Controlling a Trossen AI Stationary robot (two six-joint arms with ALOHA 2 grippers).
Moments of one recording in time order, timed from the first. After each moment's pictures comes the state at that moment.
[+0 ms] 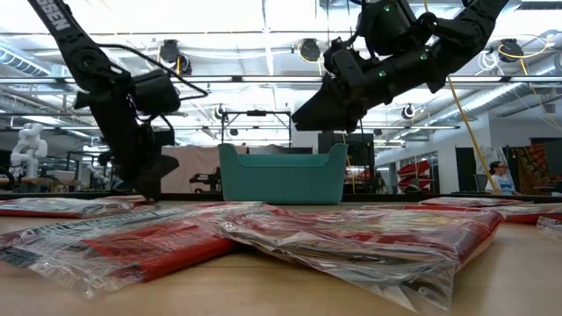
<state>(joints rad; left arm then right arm) 0.47 1.41 0.45 -0.10 -0.41 -0.35 -0.13 1.54 0.66 0.51 0.00 0.15</state>
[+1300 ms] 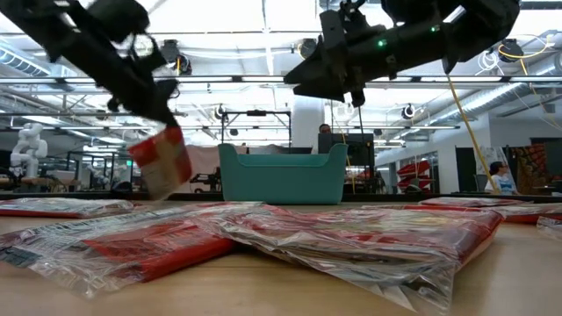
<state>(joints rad) 0.28 0.89 0.45 -0.05 -0.58 -0.20 0.07 1.55 0.66 0.73 0.44 0.20</state>
